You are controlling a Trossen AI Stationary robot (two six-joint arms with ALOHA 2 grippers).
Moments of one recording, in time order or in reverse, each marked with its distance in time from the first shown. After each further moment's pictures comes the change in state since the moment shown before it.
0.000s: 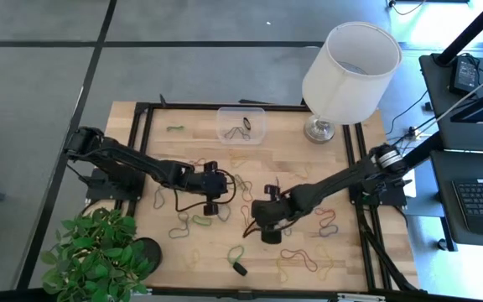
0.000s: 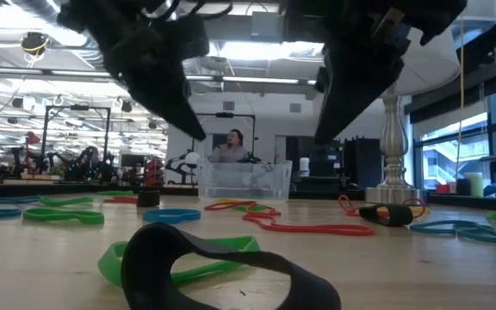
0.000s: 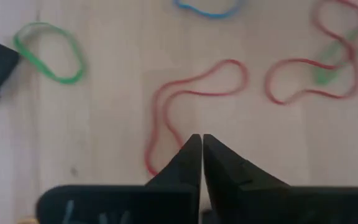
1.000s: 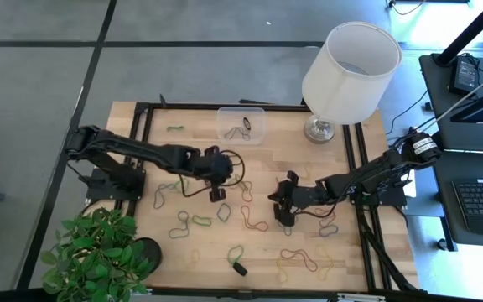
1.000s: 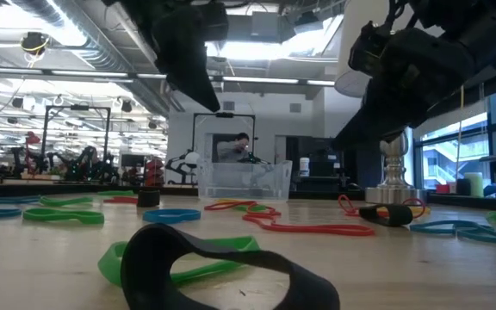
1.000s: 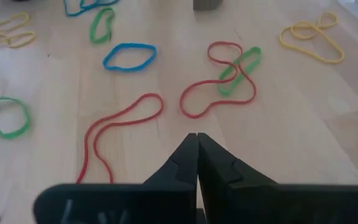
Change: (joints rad) left arm 0.100 -0.002 0.258 -0.325 0.016 -0.027; right arm -0.041 -0.363 -0.708 0.808 0.220 0.053
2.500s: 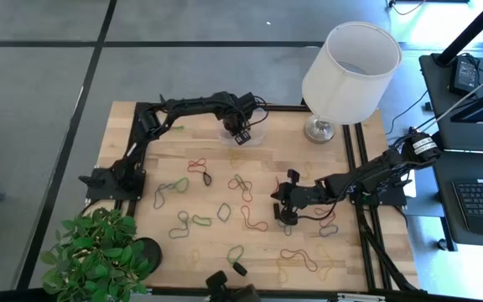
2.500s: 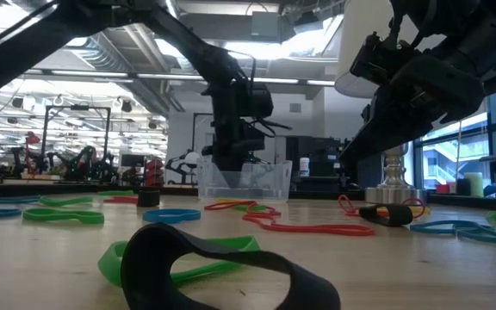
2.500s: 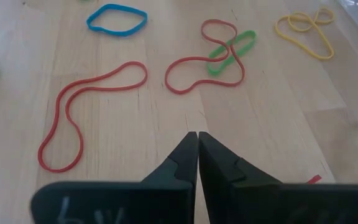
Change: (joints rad) left arm 0.593 0.733 0.724 -0.436 0.137 0.132; right arm -0.009 0.000 -0.001 -0.088 0.000 -0.139
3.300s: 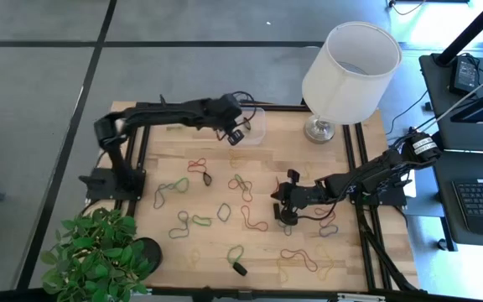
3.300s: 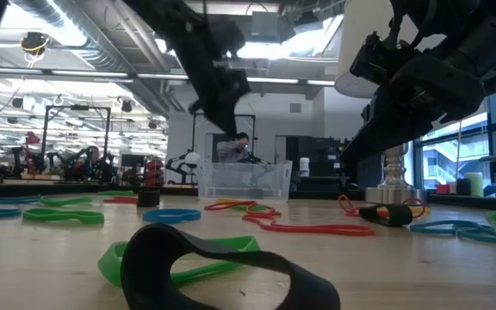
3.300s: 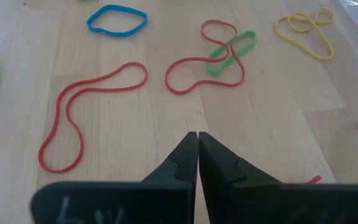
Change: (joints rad) left arm -0.076 -0.446 -0.440 0.402 -0.109 -0.036; right arm 0.000 0.000 0.000 0.002 0.000 0.003
